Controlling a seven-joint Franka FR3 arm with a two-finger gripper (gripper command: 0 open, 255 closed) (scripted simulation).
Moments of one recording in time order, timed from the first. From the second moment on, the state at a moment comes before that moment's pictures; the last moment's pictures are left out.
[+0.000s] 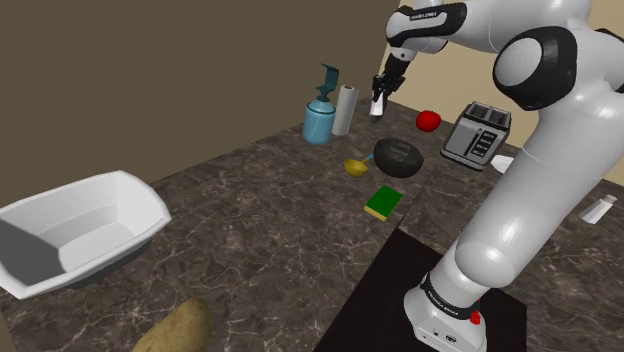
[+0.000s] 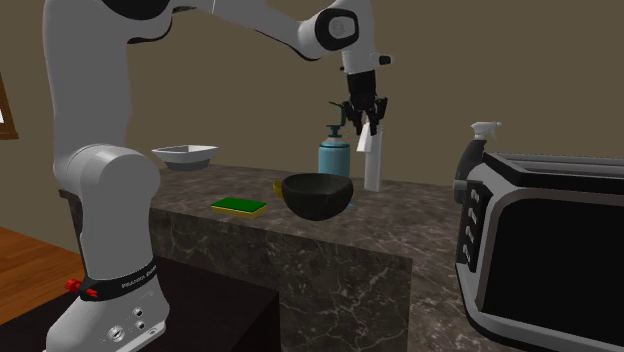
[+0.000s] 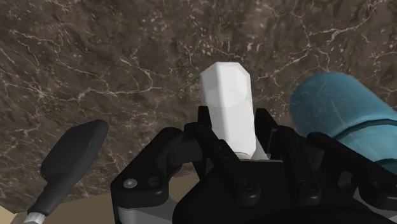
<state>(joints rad) -0.15 0.04 -0.57 -1.76 0.07 2.01 -0.35</state>
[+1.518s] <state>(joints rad) -0.25 -0.63 -0.45 -2.31 -0.25 1.94 -0.19</state>
